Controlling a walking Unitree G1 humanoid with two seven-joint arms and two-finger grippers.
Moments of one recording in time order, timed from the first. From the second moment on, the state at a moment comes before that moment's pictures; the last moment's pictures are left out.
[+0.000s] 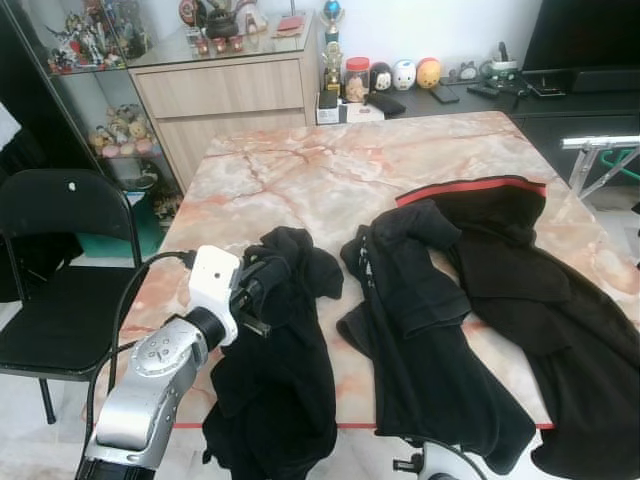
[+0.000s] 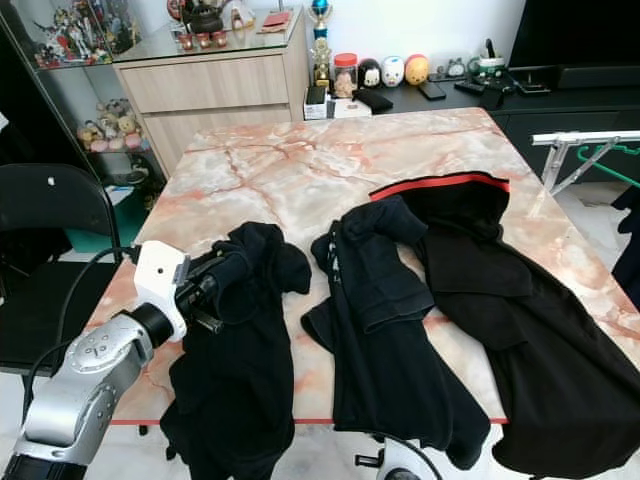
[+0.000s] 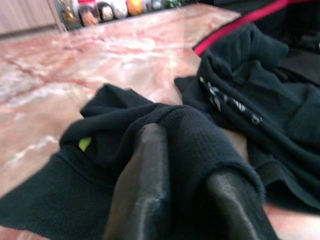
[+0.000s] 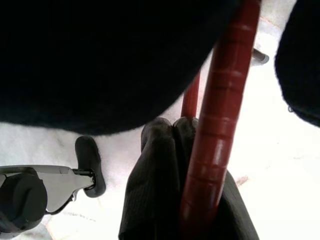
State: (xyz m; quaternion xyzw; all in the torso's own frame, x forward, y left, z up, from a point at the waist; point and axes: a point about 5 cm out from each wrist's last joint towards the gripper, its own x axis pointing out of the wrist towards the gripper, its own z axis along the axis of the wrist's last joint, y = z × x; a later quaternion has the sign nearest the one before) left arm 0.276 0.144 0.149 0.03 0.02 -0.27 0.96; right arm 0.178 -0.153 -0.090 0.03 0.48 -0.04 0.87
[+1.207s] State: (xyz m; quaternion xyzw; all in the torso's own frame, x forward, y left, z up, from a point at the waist) left arm 0.241 0.199 0.161 0.27 0.11 -0.40 0.87; right arm 0.178 -0.155 -0.090 0.02 0.48 -0.04 0.88
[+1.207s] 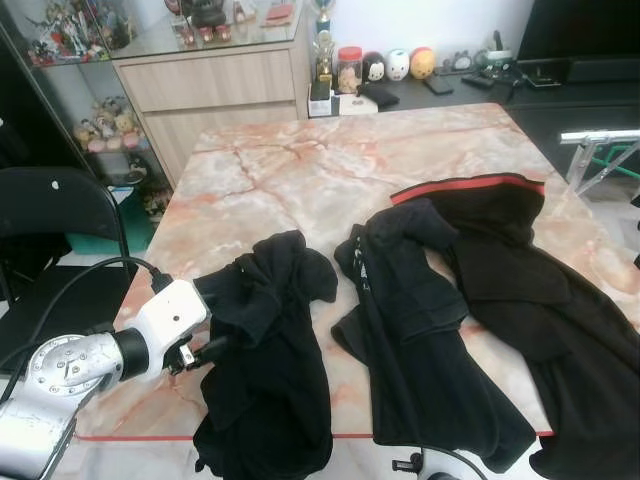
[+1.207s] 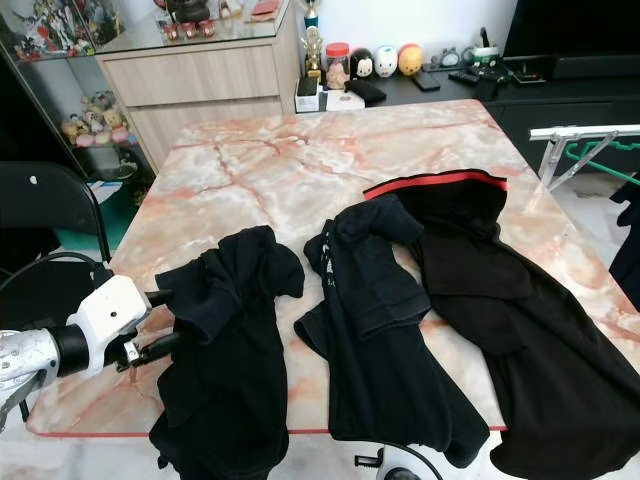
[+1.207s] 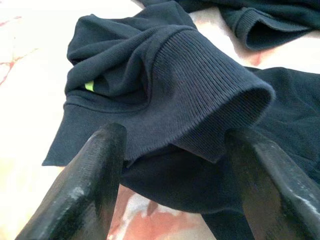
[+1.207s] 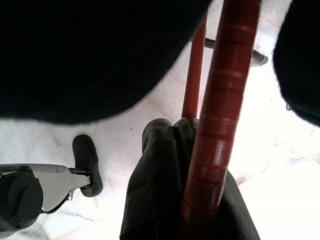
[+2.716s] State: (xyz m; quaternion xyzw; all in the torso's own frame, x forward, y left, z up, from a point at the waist) left arm 0.265 0.167 0.143 -0.11 -0.04 -0.12 0.99; right arm 0.183 -0.159 -0.087 0.02 0.47 -0.04 0.88
